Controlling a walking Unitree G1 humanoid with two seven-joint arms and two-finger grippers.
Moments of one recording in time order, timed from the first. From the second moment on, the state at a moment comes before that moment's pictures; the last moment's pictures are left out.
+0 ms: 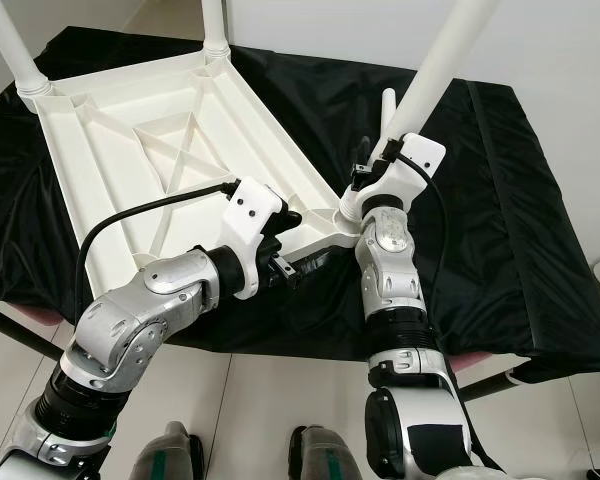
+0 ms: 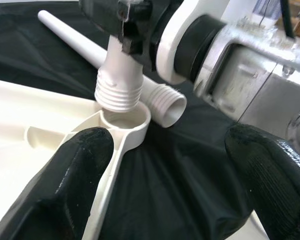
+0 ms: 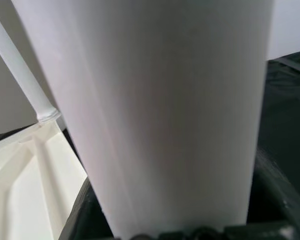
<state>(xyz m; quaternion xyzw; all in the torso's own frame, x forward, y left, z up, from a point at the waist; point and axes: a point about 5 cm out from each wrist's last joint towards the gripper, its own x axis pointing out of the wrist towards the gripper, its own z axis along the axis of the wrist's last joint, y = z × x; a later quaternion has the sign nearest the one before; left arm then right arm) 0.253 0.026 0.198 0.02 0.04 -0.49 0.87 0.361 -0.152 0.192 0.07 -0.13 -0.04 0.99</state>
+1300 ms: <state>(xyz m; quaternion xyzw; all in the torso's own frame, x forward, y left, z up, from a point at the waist) 0.309 0.030 0.255 0.05 -0.07 -0.48 0.87 0.349 -0.166 0.212 -0.07 -0.07 0.31 0.95</state>
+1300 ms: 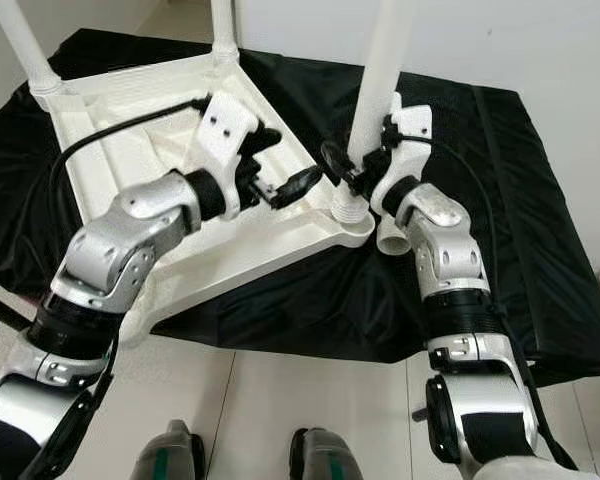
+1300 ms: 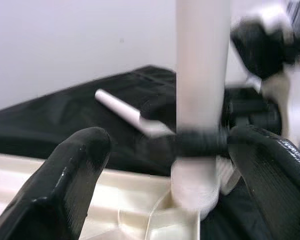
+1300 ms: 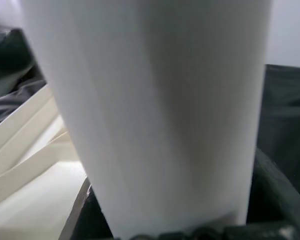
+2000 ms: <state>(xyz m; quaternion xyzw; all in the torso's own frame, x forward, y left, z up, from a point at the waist) 0.304 -0.010 0.310 -0.05 -0.13 -0.55 0.82 0.326 -0.158 0.207 -0.09 -0.05 0.40 0.91</state>
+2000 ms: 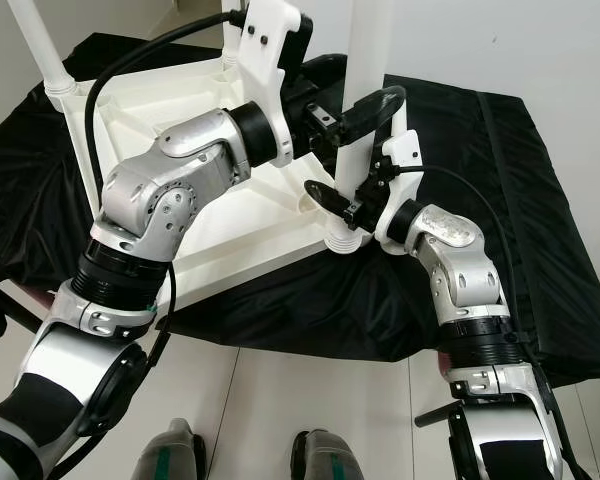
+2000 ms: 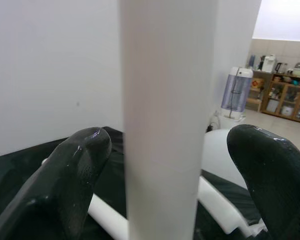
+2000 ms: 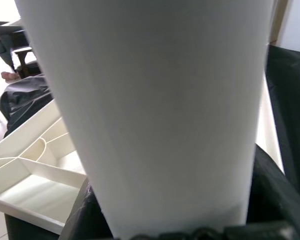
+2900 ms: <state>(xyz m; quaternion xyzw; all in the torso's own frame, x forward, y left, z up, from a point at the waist) 0.316 -0.011 0.305 -0.04 -0.04 -0.56 0.83 0.322 -0.144 0.200 -0.10 -0.04 0.41 0.91</state>
